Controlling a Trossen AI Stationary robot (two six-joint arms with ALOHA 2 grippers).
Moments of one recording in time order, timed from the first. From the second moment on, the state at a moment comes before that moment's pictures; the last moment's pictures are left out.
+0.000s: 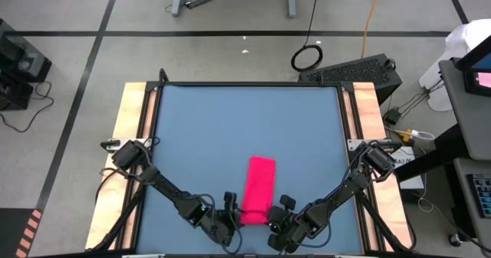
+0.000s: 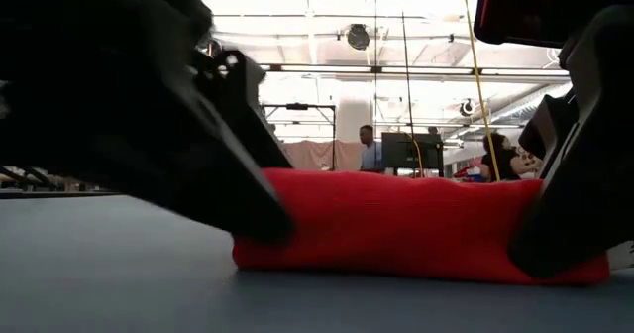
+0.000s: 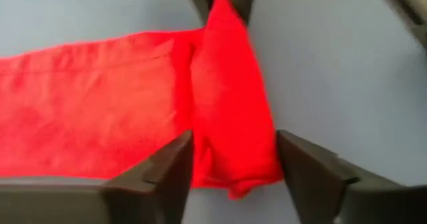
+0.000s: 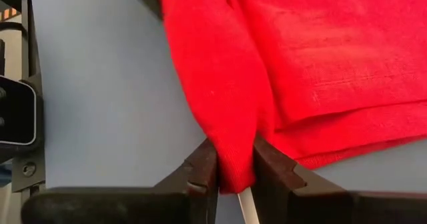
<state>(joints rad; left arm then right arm) -0.66 2.05 1.16 0.09 -0.47 -0.23 0.74 2.08 1.19 -0.21 0.44 1.09</state>
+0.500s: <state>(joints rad) -0.55 2.04 1.16 0.05 -0.19 -0.56 0.84 1.98 1.18 -0.28 0.62 0.77</state>
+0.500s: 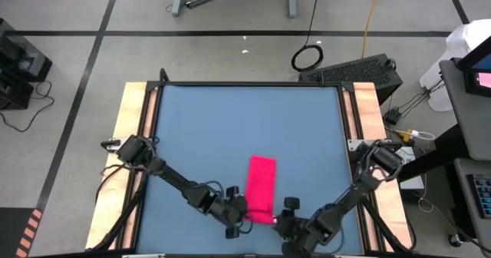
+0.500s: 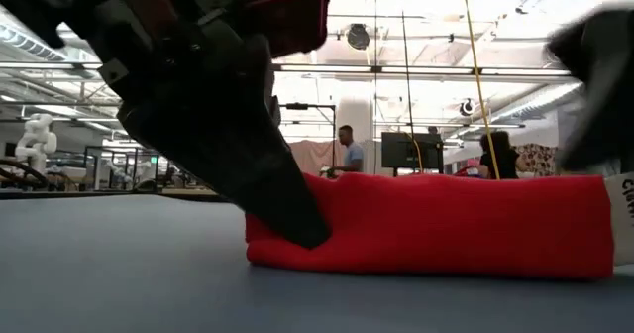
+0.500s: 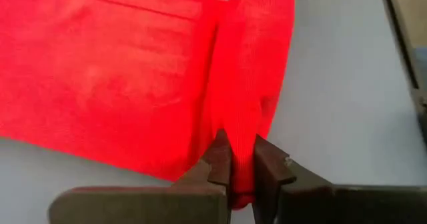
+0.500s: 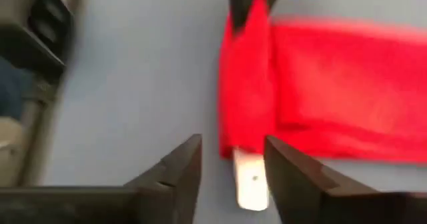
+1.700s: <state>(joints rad) -0.54 2.05 1.16 0.07 -0.17 -0.64 0.80 2.13 1.19 -0.10 0.74 0.78</state>
